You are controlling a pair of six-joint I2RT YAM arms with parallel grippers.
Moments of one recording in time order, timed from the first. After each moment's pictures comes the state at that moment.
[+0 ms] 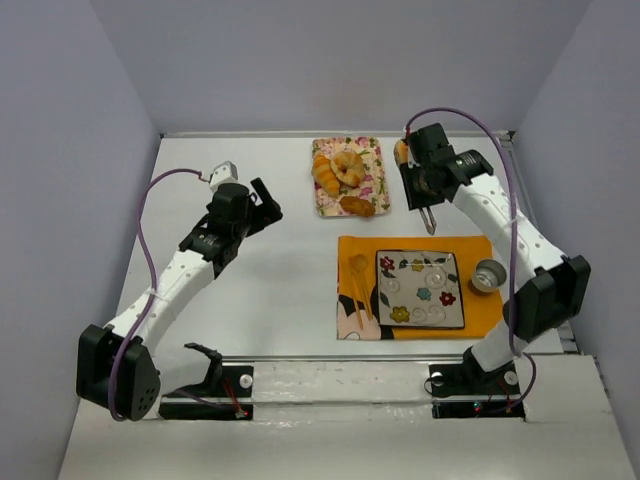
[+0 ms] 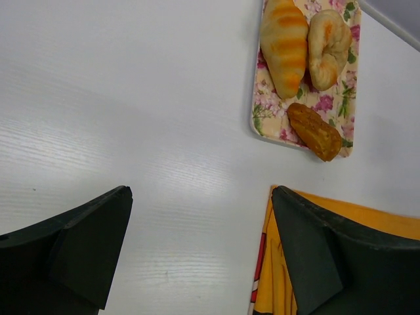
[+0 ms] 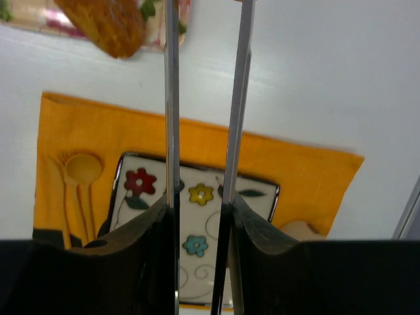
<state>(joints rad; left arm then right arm) -0.39 1.18 0.87 -0.24 -0.22 -0.69 0.41 1.67 1.70 -0.99 0.24 0.09</state>
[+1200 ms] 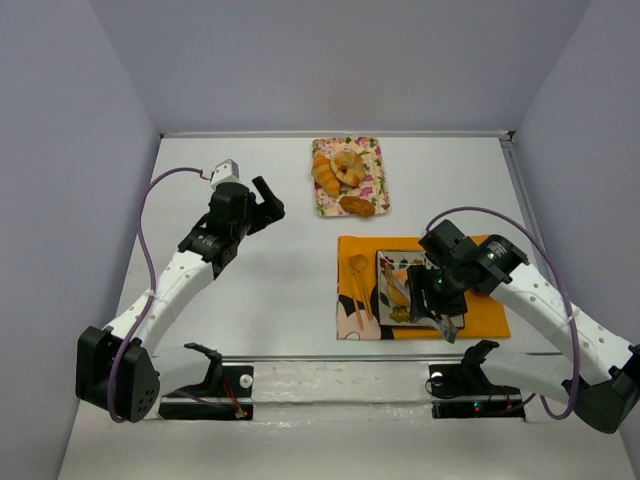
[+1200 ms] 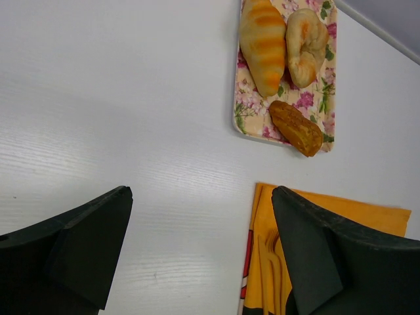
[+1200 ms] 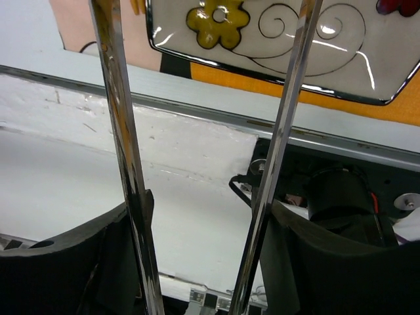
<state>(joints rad) -0.39 1.16 0.87 -0.21 -0.18 -0.69 0.68 1.04 1.05 -1.34 -0.11 0.59</state>
